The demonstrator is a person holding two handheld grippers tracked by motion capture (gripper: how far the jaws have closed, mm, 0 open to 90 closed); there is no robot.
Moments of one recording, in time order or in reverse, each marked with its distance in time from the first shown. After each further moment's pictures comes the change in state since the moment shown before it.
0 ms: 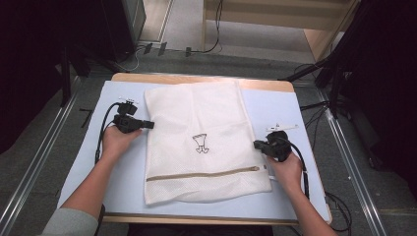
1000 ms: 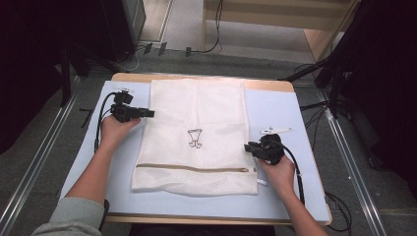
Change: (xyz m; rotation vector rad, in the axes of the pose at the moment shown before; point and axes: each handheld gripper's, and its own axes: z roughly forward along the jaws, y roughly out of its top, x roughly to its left) left arm 0.018 0.021 -0.010 -0.078 -0.022 0.032; right arm 0.017 -0.002 0.009 -0.033 0.073 0.010
